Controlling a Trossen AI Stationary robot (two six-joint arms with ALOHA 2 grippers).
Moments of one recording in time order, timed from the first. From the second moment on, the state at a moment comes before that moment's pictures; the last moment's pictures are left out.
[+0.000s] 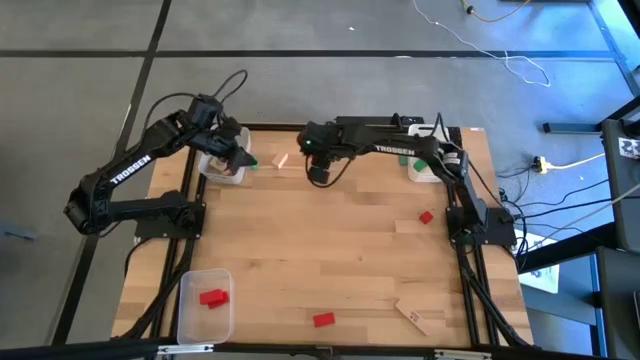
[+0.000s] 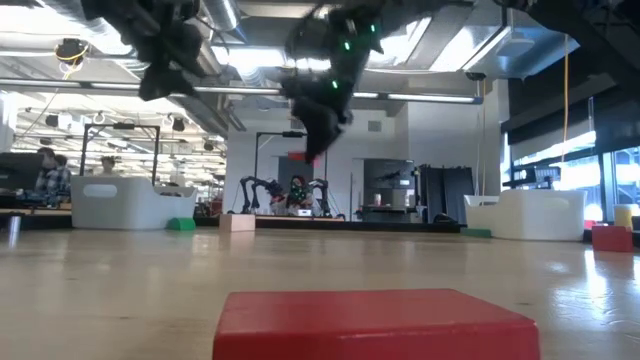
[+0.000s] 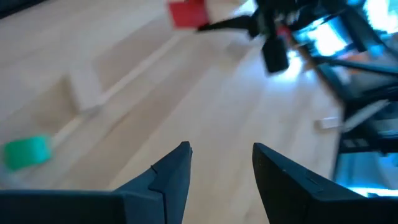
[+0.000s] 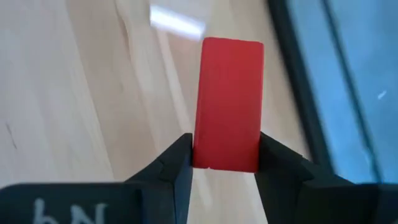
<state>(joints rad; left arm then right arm) 0.84 0.97 0.95 -0.77 0.59 -0.26 -0.27 2.14 1.92 -0.85 0.27 -0.11</state>
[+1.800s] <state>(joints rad) 0.64 1.12 0.95 -0.32 0.43 -0.35 -0.11 2.14 2.13 -0.72 0.43 -0.22</state>
